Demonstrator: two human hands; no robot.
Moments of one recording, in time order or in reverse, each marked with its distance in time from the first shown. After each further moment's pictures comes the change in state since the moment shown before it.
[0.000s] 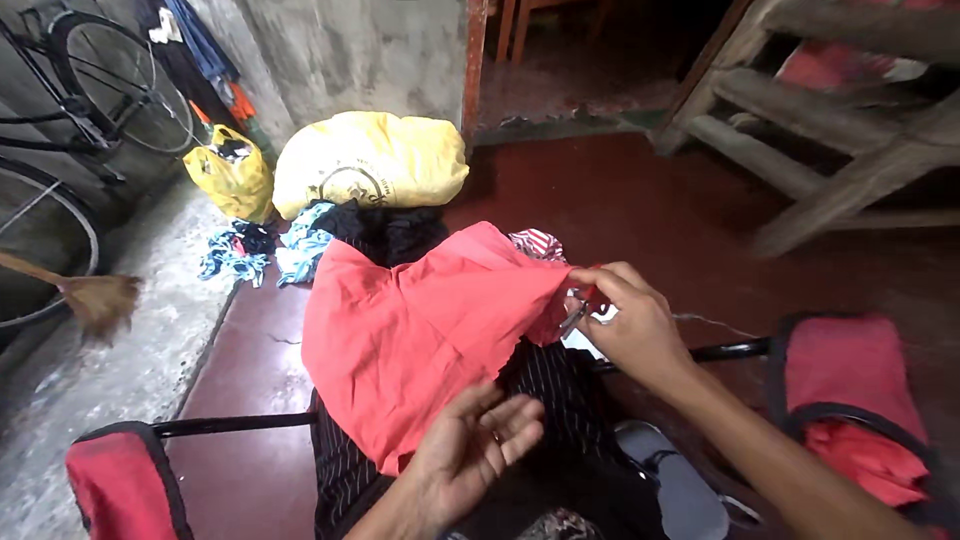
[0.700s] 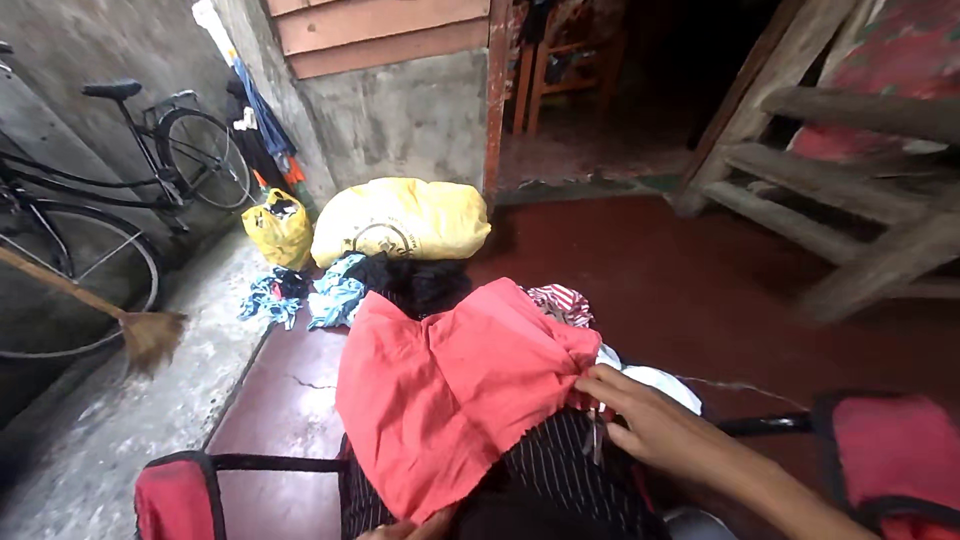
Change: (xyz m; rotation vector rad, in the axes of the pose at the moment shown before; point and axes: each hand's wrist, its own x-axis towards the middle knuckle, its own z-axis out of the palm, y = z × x) left_hand -0.113 0.039 -0.072 2.179 0.088 0.518; right_hand -0.015 0.029 0.001 -0.135 -0.527 -0.223
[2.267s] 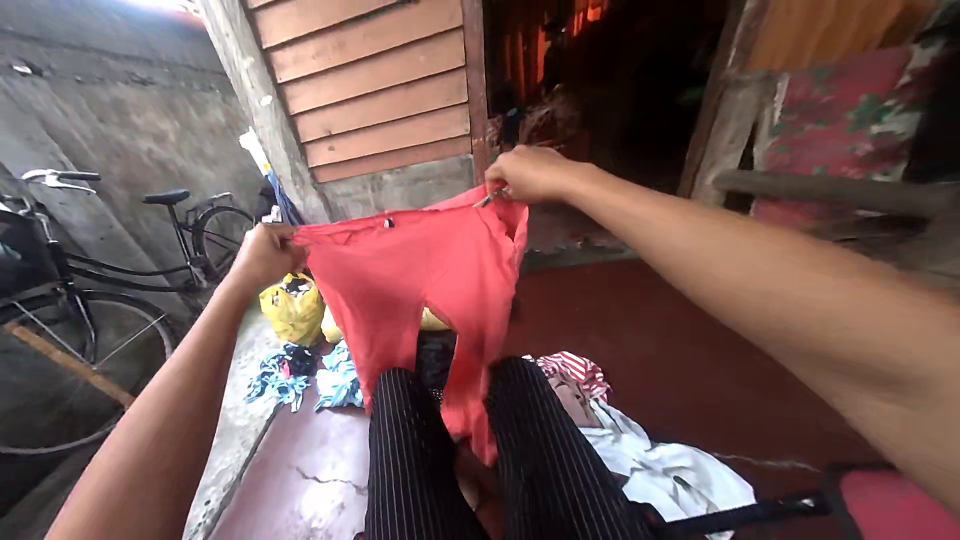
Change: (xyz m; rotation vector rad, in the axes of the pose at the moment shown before) left_hand 0.145 -0.059 -0.401 0.140 0.816 -0.016; right_hand 0.294 -0.048 -0.302 -0.524 0.195 -0.012
